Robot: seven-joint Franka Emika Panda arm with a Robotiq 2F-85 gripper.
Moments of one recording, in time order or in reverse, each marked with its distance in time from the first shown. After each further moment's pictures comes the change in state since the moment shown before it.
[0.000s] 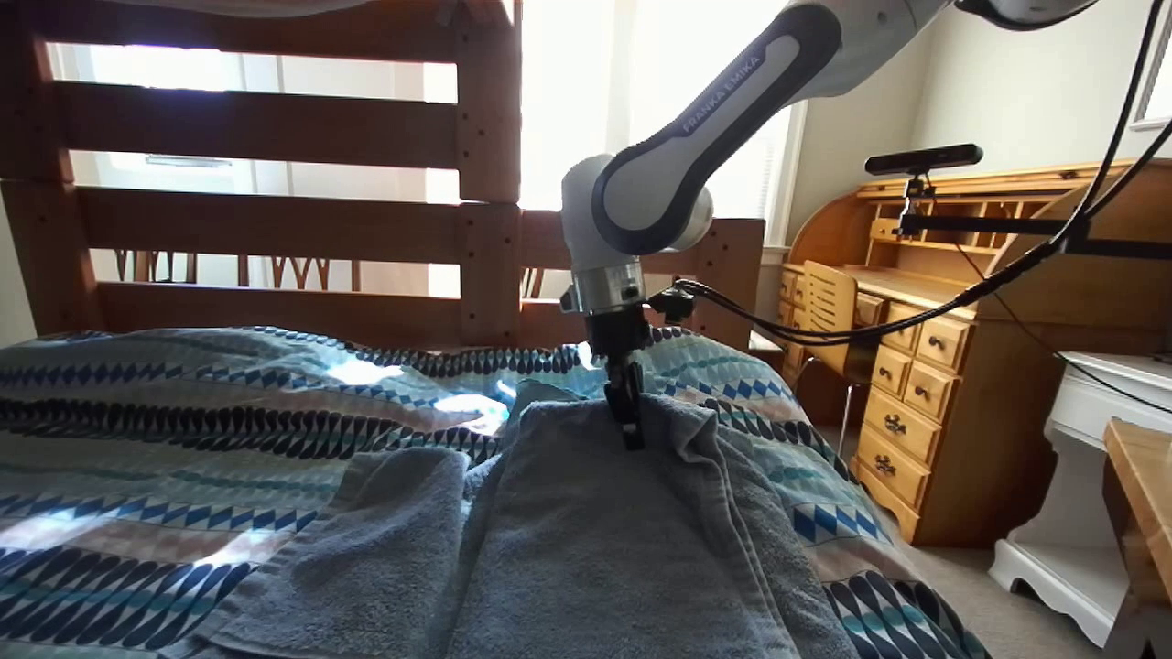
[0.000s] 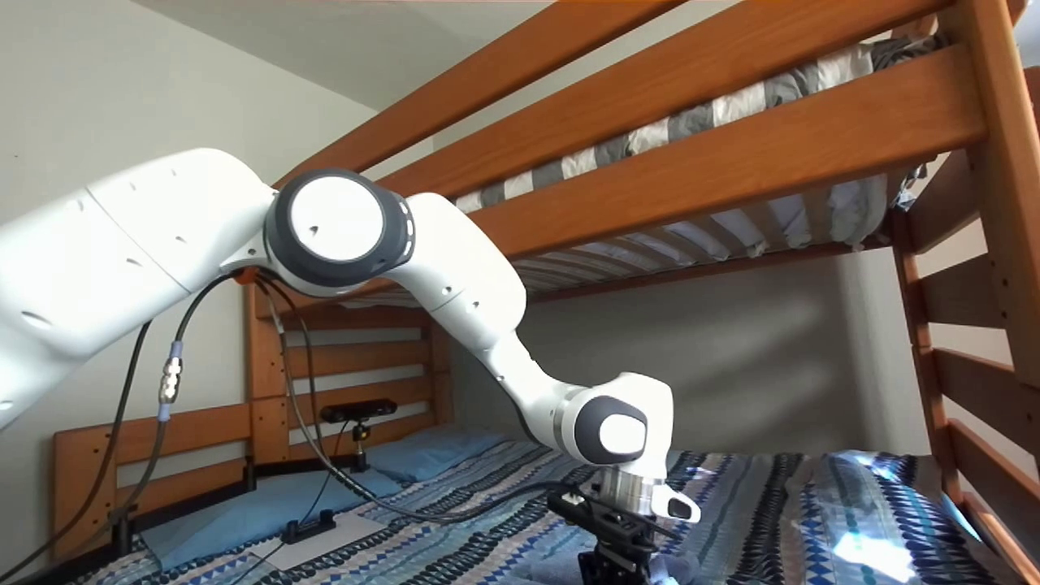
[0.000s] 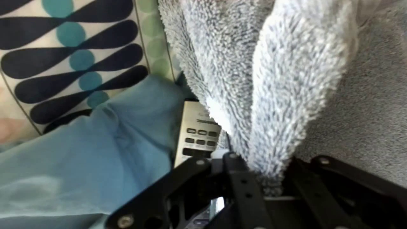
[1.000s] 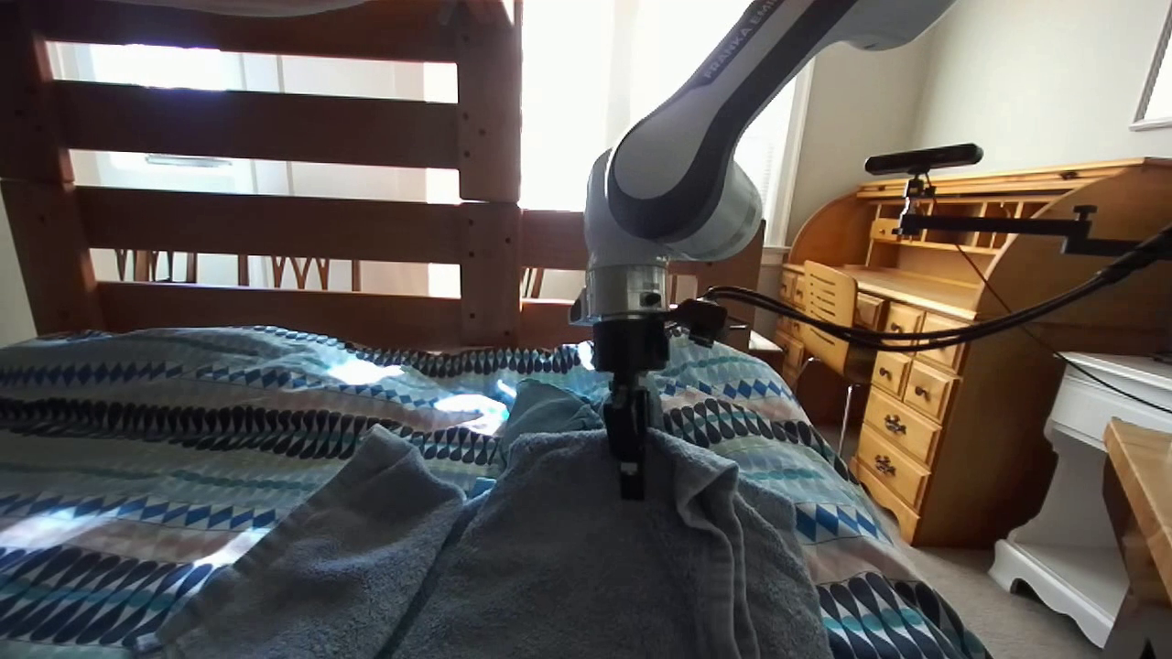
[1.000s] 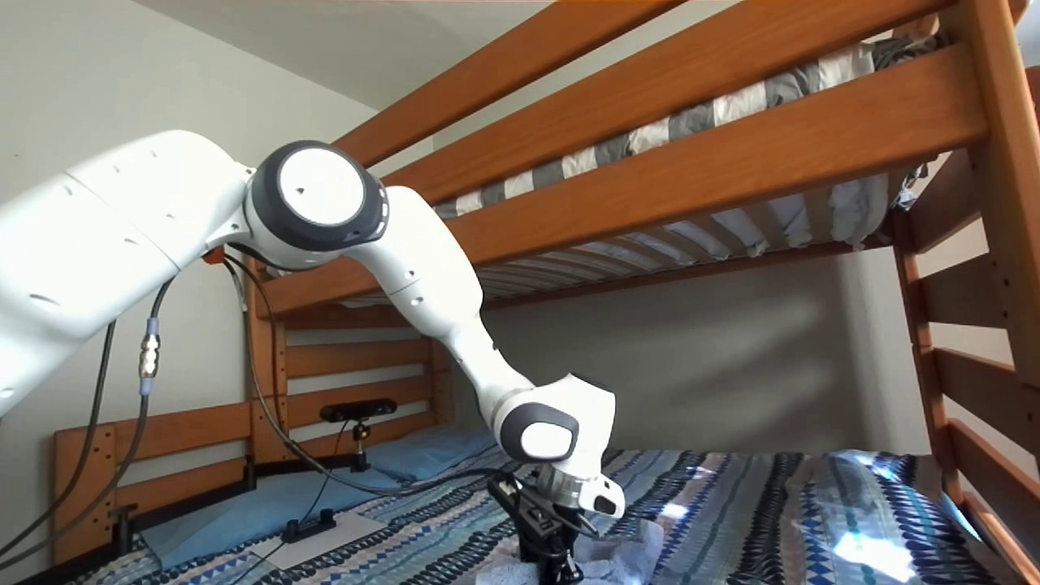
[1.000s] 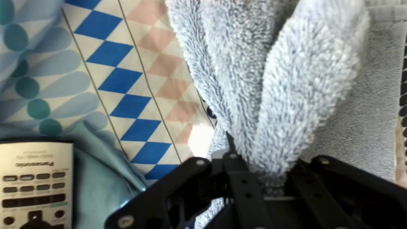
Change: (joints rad) arm 0.145 -0.133 -0.020 -0.257 0.376 0.179 -0.102
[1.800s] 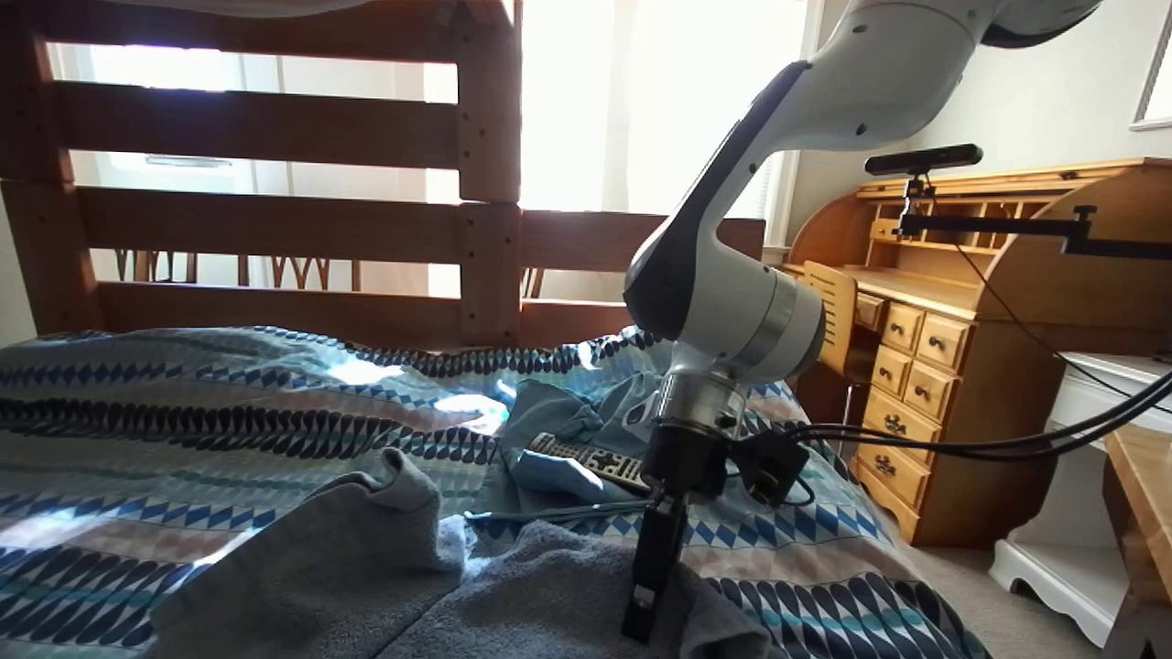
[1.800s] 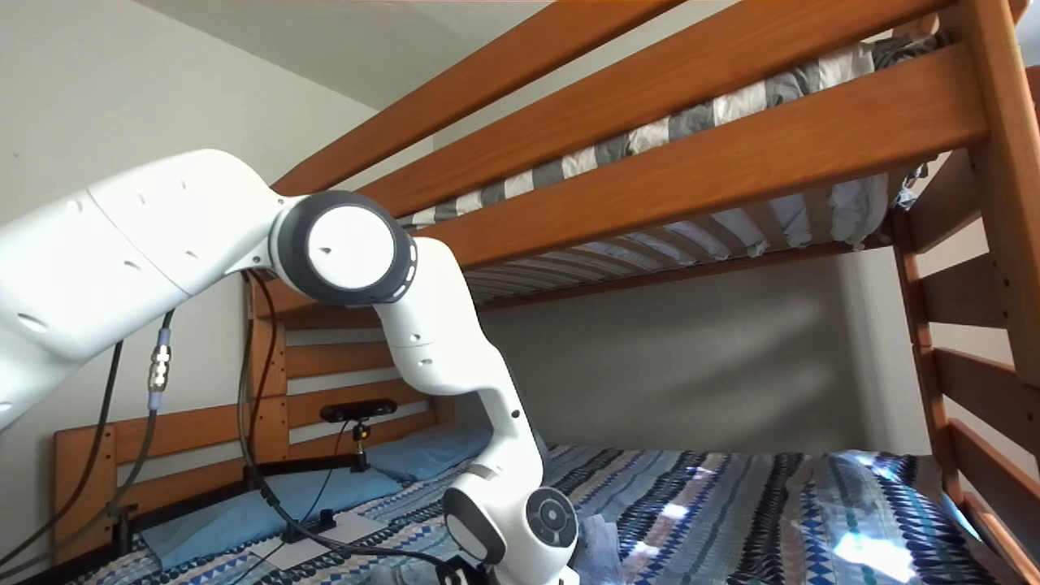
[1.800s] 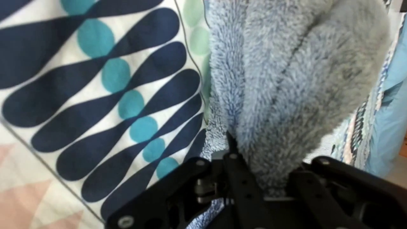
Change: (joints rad) arm -0.171 0.151 0.245 -0.135 0.822 0.233 -0.810
